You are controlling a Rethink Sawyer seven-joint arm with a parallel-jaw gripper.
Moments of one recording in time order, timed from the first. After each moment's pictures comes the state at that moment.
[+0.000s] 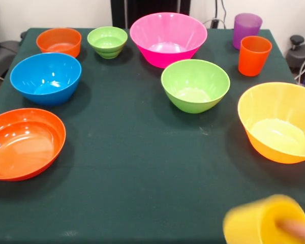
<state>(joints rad) 0.01 -0.99 -0.12 2.15 0.00 0.37 1.69</state>
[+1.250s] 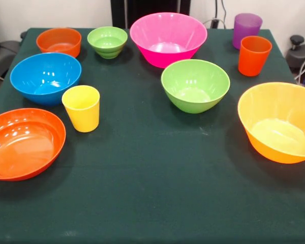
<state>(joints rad) 0.04 -1.16 -0.12 2.16 0.03 0.50 1.69</state>
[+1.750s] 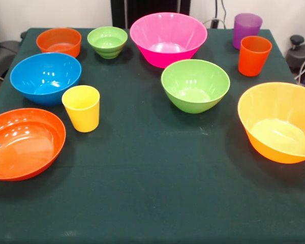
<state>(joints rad) 0.04 -1.21 -0.12 2.16 0.03 0.50 1.69</state>
